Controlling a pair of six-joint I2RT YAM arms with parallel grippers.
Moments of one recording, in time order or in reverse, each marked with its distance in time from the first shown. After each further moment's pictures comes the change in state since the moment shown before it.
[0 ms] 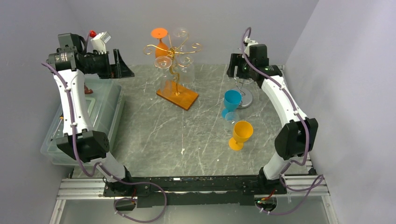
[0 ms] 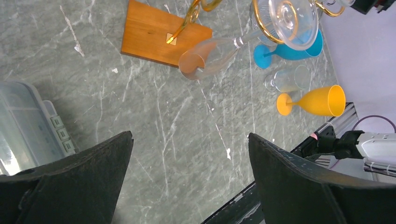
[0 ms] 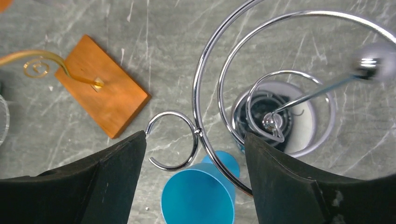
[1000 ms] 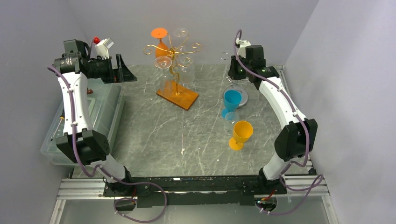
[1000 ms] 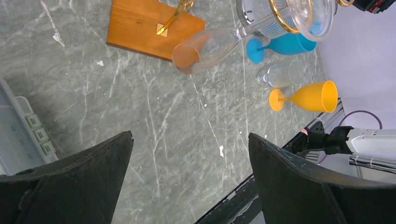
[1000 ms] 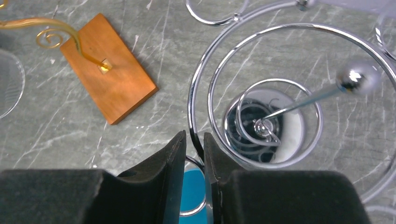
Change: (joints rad) left arm 0.000 -0.042 -0.155 0.070 0.039 -0.004; right arm 0.050 0.022 -0.008 0.027 -0.035 -0.137
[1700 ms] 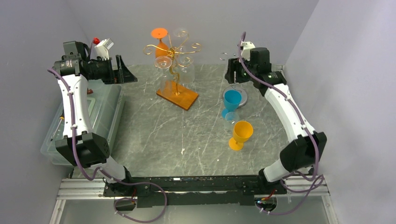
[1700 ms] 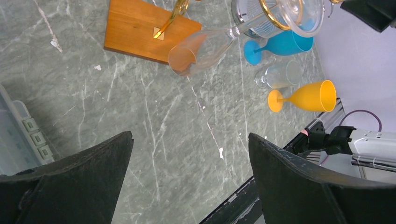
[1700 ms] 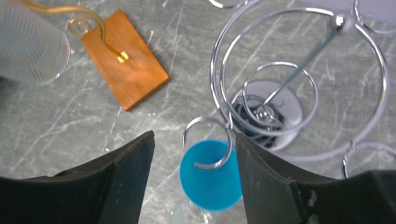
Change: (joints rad) left arm 0.000 -0.042 -0.053 0.042 0.013 -0.006; right arm 0.012 -0.129 -0.048 -0.040 -0.037 -0.017
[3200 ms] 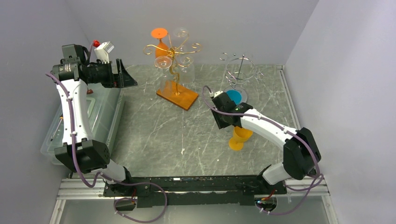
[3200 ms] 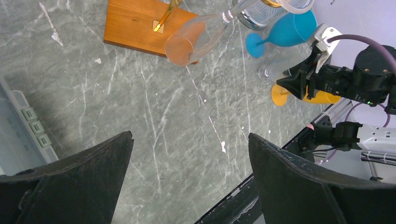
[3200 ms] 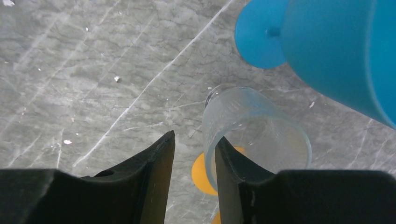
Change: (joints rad) left arm 0.000 -0.070 -0.048 -0.023 -0.012 0.037; right arm 0.404 -0.096 -0.529 -0.056 0.422 0.111
